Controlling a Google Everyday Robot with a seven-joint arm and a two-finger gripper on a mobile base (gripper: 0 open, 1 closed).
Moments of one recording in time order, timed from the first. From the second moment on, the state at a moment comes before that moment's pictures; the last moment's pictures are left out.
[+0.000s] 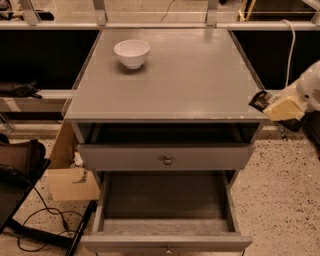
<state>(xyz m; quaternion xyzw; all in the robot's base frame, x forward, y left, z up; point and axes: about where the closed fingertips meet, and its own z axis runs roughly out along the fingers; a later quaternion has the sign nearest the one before) 0.520 -0.277 0.906 -0.39 0.87 -0.02 0.30</state>
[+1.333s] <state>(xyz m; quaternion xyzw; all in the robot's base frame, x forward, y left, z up) 0.473 -0.256 0.640 -0.35 0.86 0.20 0.32</state>
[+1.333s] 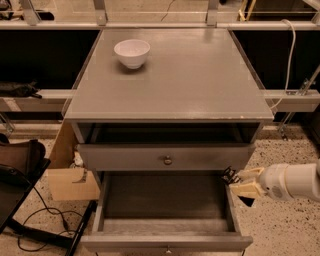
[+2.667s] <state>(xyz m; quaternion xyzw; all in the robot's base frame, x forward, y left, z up) 0.476 -0.146 0.492 -0.45 0.82 0.22 0.27</state>
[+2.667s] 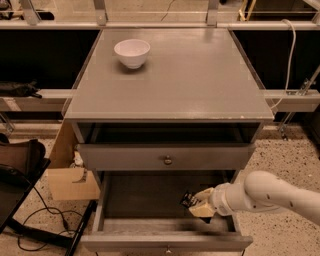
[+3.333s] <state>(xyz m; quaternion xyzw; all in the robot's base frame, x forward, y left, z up) 0.495 -0.091 0.437 -0.47 0.81 0.24 0.26</state>
